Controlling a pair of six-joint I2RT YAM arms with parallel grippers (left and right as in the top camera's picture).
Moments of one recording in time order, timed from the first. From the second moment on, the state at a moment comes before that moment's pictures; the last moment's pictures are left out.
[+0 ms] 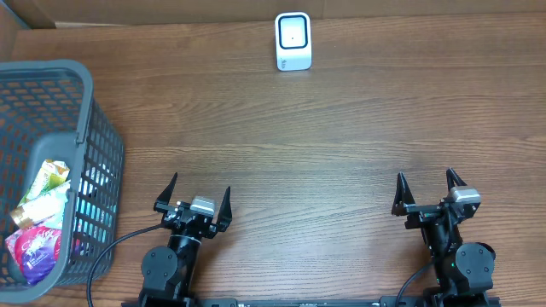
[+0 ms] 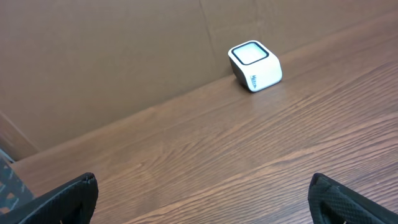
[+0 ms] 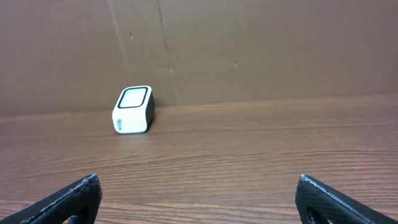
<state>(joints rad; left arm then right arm) -0.14 0.02 0.01 -0.08 0.03 0.32 0.13 0.01 0.02 -0.03 0.01 0.12</state>
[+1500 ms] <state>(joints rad) -0.14 0.13 0.18 -0.27 0.12 0.02 0.13 0.01 0.02 -0.03 0.01 0.12</state>
